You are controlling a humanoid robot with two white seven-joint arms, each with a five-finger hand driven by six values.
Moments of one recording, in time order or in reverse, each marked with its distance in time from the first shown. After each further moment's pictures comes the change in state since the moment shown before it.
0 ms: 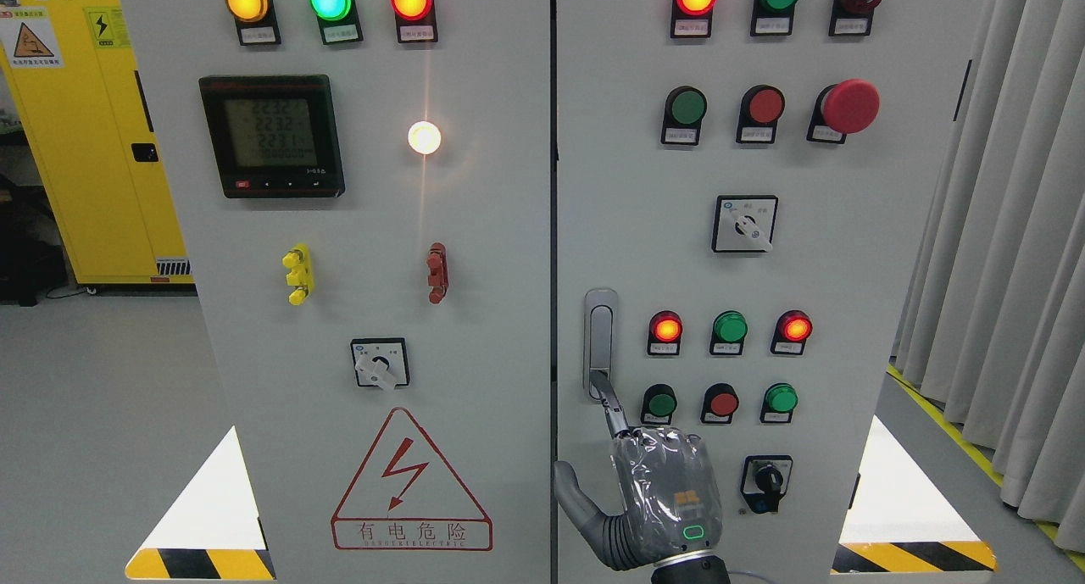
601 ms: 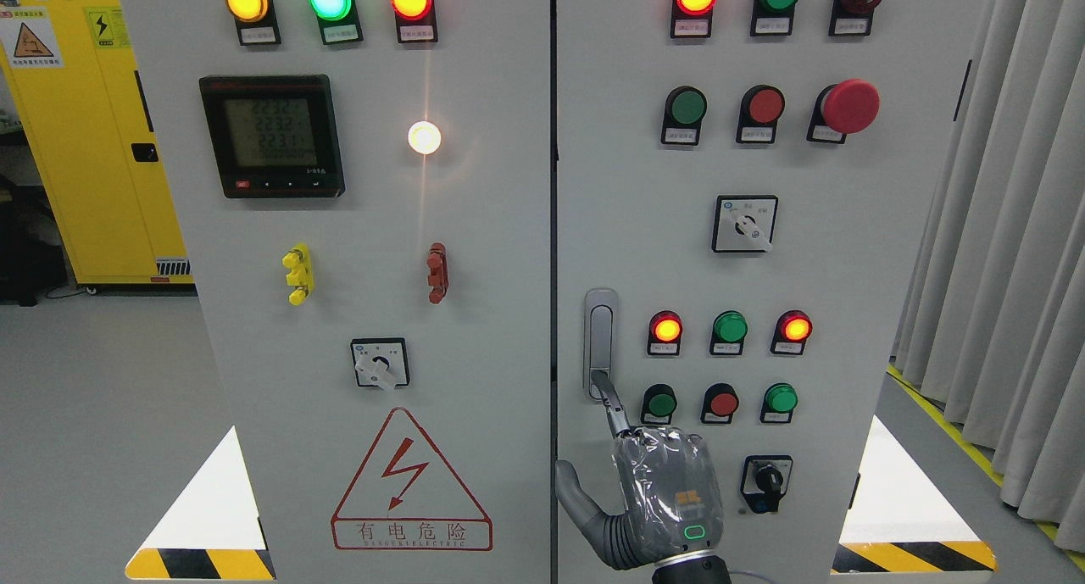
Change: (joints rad) left arm 0.000 0.000 0.000 0.000 0.000 0.000 0.000; right arm 0.000 0.000 -0.002 0.002 0.001 0.001 -0.003
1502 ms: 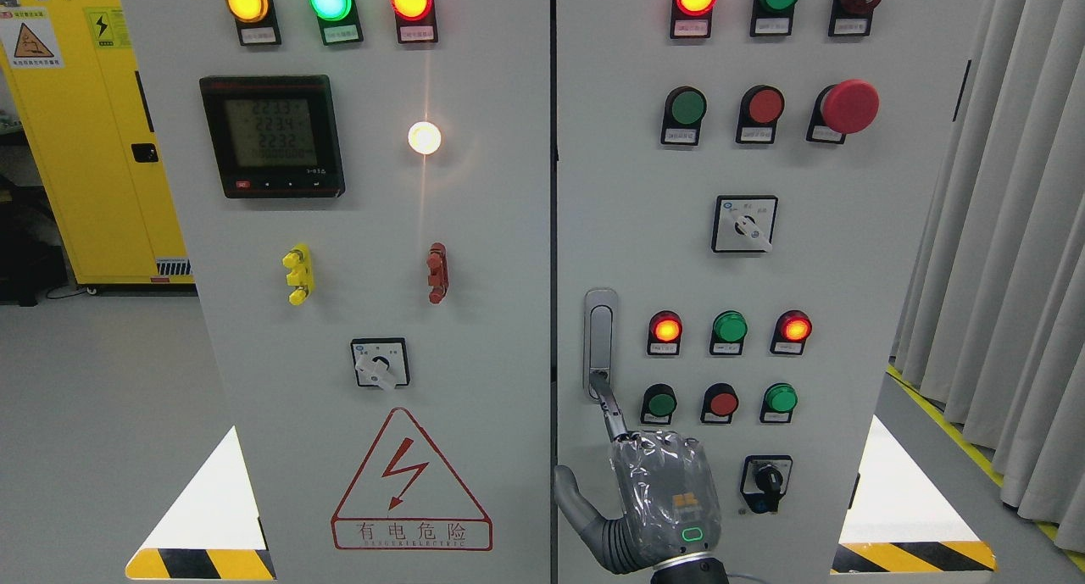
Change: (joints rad) left arm 0.000 0.000 0.000 0.000 0.000 0.000 0.000; right arm 0.005 0.000 0.001 0.001 0.001 0.000 0.015
